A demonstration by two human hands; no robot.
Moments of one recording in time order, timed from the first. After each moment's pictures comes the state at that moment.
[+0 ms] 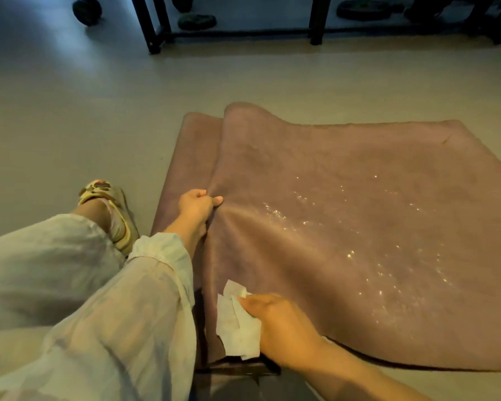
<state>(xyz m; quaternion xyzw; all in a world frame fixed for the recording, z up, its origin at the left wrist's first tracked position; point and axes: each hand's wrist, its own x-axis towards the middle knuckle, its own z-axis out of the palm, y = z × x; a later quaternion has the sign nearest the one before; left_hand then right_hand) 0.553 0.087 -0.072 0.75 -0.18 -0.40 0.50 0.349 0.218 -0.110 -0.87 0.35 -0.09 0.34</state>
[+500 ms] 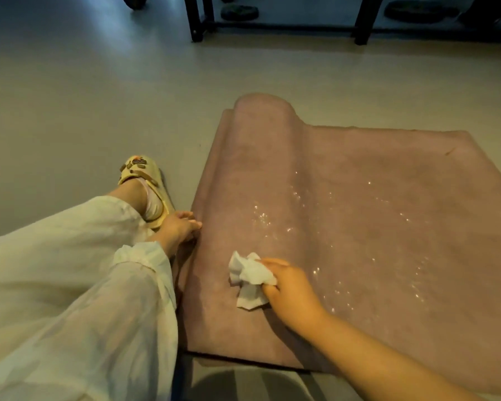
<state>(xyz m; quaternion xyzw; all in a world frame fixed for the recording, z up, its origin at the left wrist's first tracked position) 0.647 0.179 -0.100 0.78 -0.17 -0.42 0.43 0.401 0.215 -0.078 -0.77 0.39 -0.19 0.46</state>
